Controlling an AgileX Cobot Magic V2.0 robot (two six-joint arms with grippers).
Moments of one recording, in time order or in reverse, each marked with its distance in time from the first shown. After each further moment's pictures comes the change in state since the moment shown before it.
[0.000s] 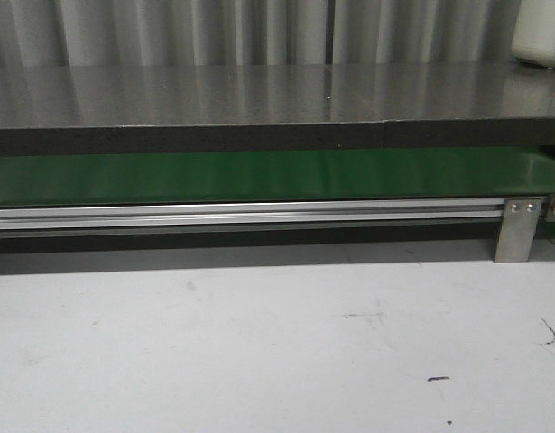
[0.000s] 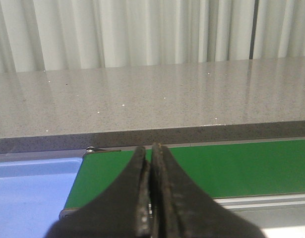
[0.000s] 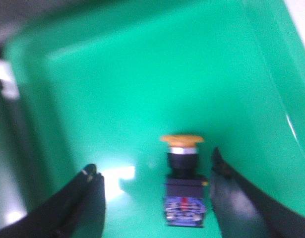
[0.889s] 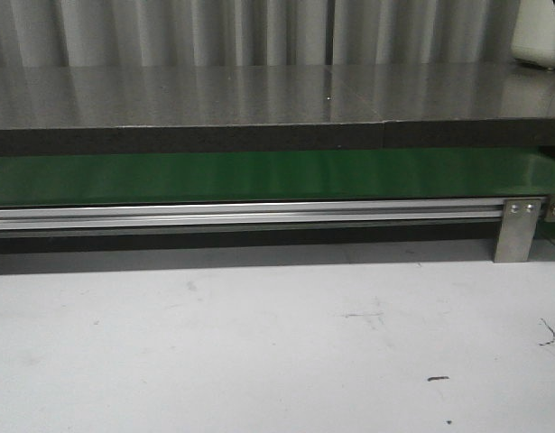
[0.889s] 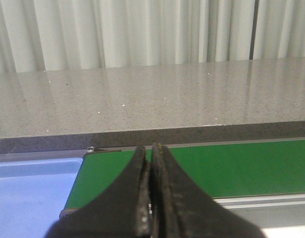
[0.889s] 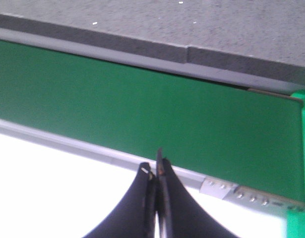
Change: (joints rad) left arm 0.000 0.000 0.000 0.000 0.000 0.000; right arm 0.621 -0.773 0.576 0.000 -0.211 -0.002
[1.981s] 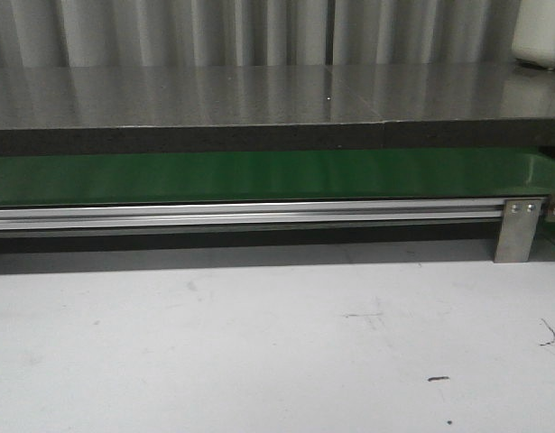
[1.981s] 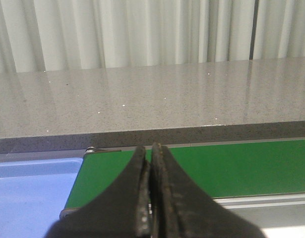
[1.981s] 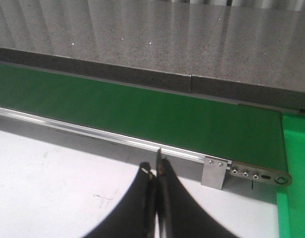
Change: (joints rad) left arm 0.000 0.000 0.000 0.000 0.000 0.000; right arm 0.033 -0.690 0.453 0.000 -0.088 -0.002
